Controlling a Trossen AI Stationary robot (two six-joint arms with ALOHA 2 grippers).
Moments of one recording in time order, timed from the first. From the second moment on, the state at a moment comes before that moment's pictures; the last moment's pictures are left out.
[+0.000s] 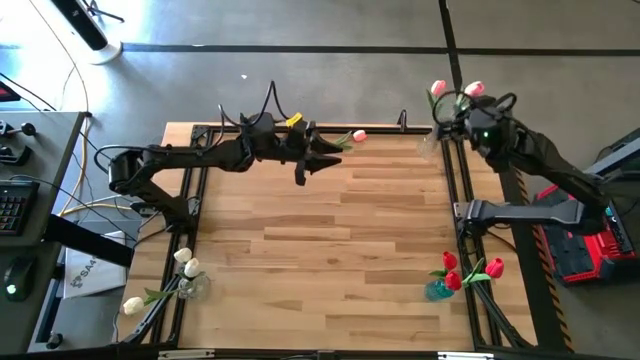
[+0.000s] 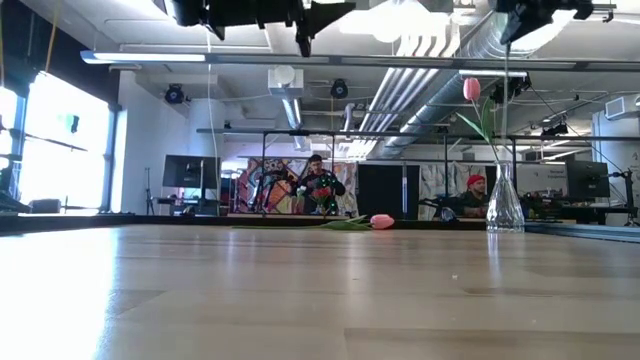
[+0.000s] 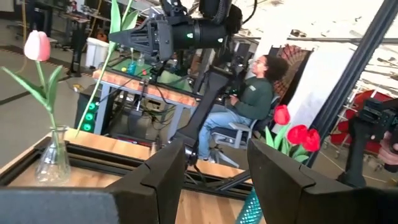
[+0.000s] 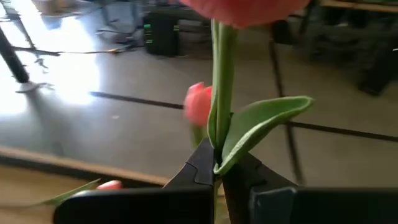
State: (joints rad) left arm 0.30 1.52 1.10 0.48 0.41 -0.33; right arm -0.44 0.84 1.20 -0.89 0.86 0.39
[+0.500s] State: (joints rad) left arm 0.33 1.52 1.10 0.42 0.41 -0.30; right arm -0.76 0.90 1.20 -0.73 0.63 0.19
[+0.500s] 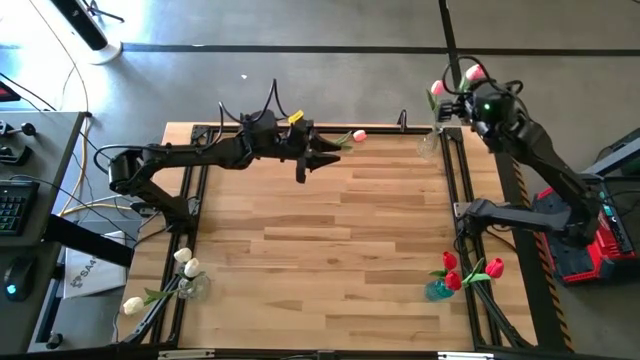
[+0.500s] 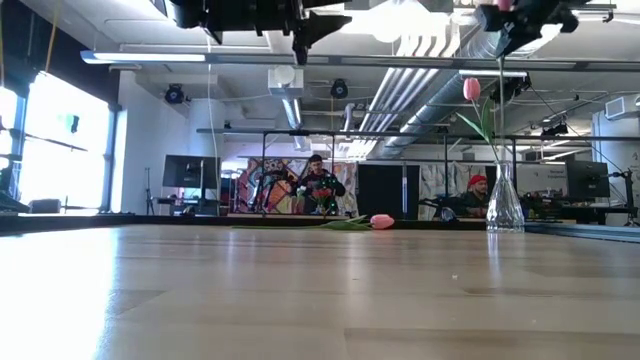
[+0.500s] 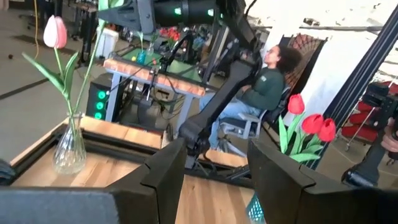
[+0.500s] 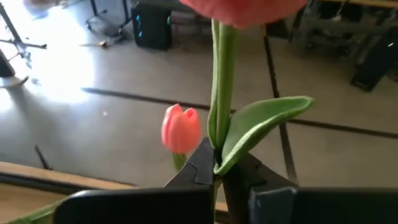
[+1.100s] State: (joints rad) left arm 0.44 1.52 1.10 0.17 0.41 -0.20; right arm -0.80 0.98 1.20 -0.82 0.67 0.31
